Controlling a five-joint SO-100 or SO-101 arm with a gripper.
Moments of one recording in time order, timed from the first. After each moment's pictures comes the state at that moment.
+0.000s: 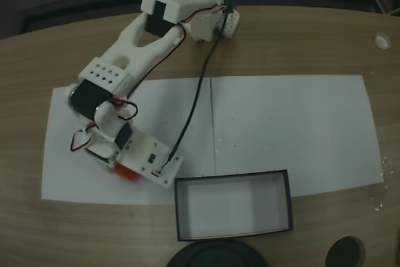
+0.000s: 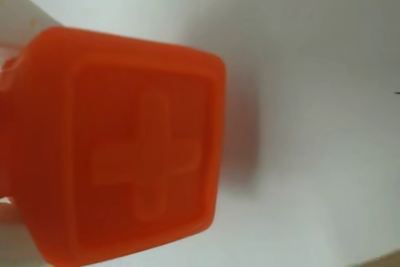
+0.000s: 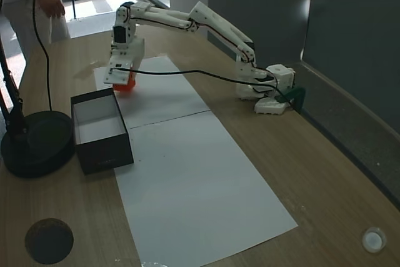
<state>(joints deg) 31.5 39.4 20.2 97.7 -4.6</state>
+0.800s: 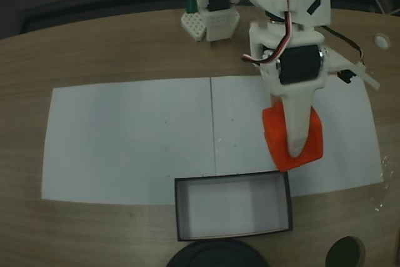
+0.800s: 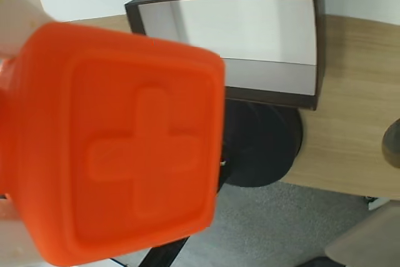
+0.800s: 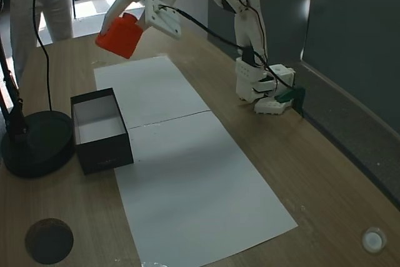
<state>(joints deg) -8.5 78.3 29.3 96.5 0.7</state>
